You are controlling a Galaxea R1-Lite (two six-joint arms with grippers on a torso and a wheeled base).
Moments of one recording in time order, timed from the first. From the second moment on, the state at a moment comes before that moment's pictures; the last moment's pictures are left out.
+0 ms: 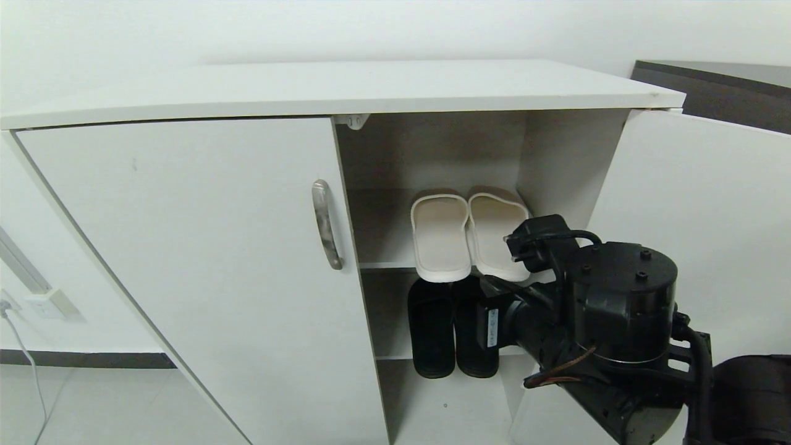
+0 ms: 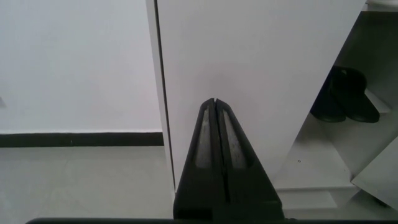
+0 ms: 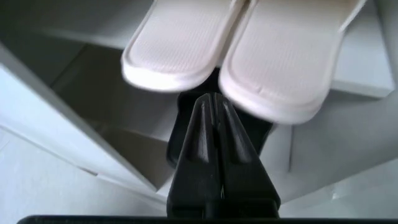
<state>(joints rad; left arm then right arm) 0.00 0.00 0.00 0.00 0.04 -0.02 0.95 1.72 -0.79 -0.74 -0.58 0.17</state>
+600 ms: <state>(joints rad) 0.00 0.00 0.00 0.00 0.04 -0.02 0.98 1.72 -0.76 -0.74 -0.59 0.17</state>
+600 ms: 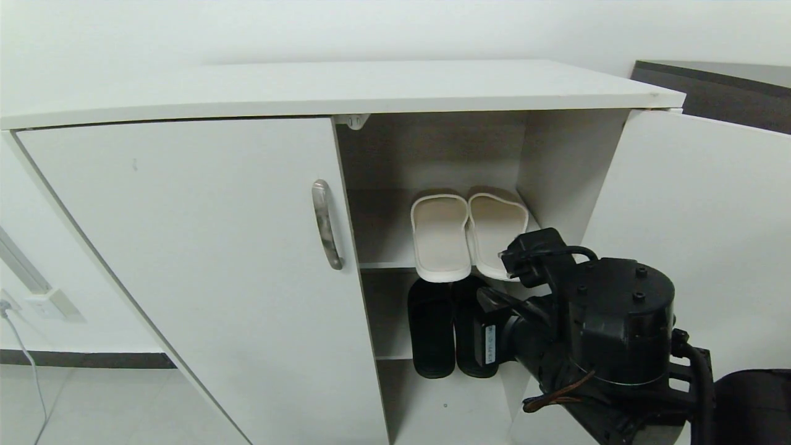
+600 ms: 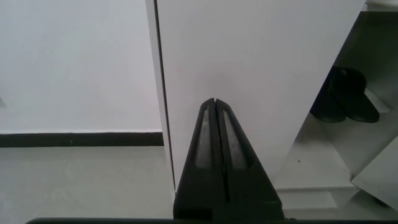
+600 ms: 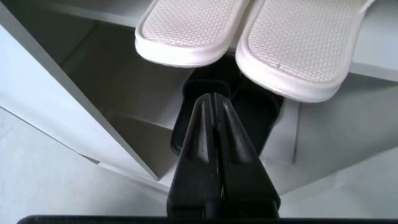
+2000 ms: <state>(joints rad) 0.00 0.00 0.00 0.00 0.04 -0.02 0.93 1.76 -0.71 -0.74 -0.59 0.16</state>
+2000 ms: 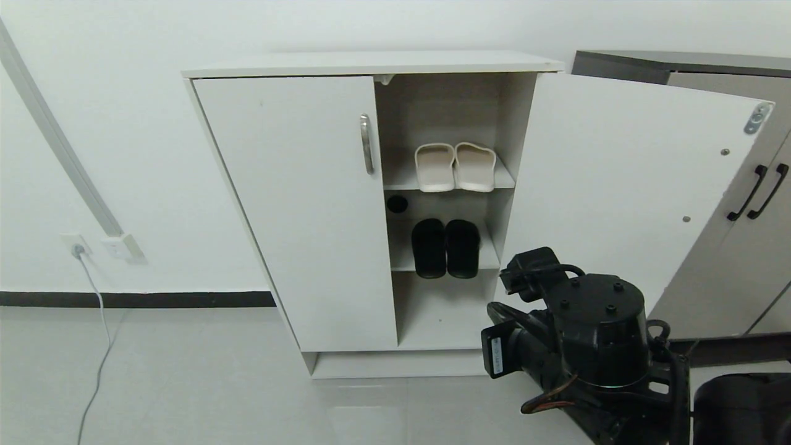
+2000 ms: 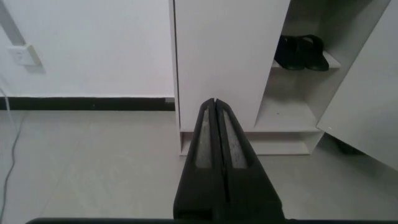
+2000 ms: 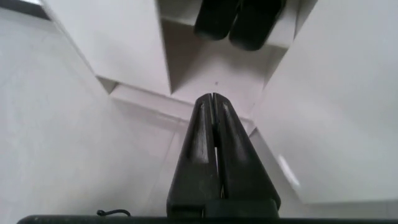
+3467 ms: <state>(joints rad) 0.00 0.00 0.00 0.00 0.04 -0.02 0.93 1.78 -0.71 -0.74 -0.59 0.16</state>
